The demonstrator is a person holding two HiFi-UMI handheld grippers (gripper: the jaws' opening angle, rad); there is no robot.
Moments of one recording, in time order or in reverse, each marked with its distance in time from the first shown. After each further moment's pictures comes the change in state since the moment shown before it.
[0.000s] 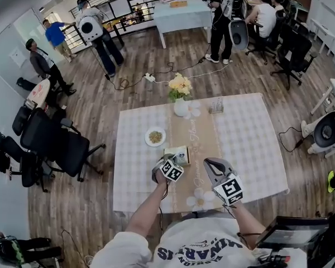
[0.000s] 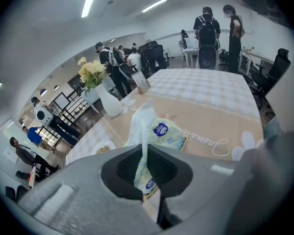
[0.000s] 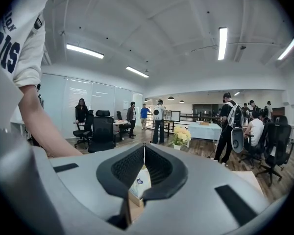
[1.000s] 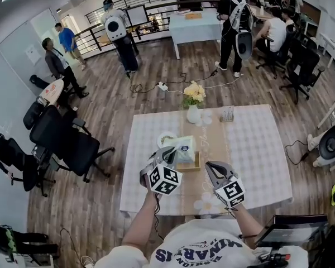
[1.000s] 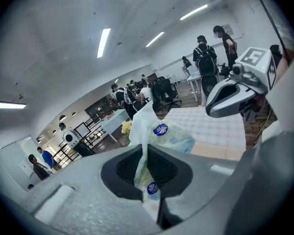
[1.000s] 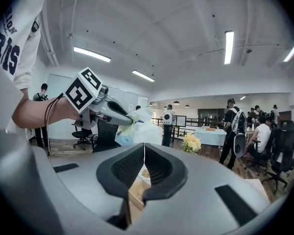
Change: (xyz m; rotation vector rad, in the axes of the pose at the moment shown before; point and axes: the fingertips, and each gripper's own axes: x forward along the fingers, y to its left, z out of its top) left arm -0.276 0.081 0.111 0.032 -0.319 0.181; right arm 0.009 0.047 0.032 -0.032 -0.050 0.053
